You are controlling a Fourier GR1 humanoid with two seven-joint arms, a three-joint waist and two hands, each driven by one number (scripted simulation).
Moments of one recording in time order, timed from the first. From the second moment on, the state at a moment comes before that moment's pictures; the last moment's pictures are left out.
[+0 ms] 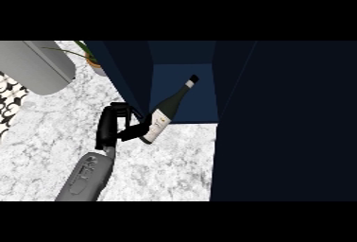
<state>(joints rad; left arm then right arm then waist) -0.34 0.09 -0.15 -1.07 -0.06 0.40 -0.15 0.48 -0.08 0.30 -2.48 -0.08 0.20 0.17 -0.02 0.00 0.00</state>
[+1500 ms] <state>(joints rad) -0.39 0.12 -0.18 -0.99 -0.17 0.69 -0.08 0.46 -0.07 0.29 -2.46 -0.11 0.26 0.15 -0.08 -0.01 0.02</state>
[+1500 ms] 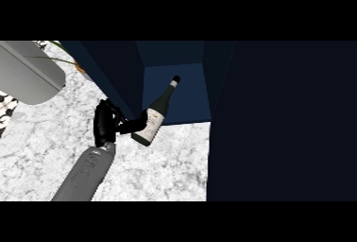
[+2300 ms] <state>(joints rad) -0.39 0.14 -0.20 -0.97 -0.25 0.79 -0.10 0.45 -0.07 0.31 -2.44 -0.12 0.30 0.14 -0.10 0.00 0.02</state>
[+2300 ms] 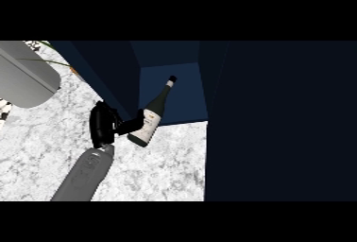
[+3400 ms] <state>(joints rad) -0.34 0.17 -0.27 -1.01 -0.46 0.99 0.10 0.44 -0.07 0.30 -2.42 -0.15 0.34 0.12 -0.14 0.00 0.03</state>
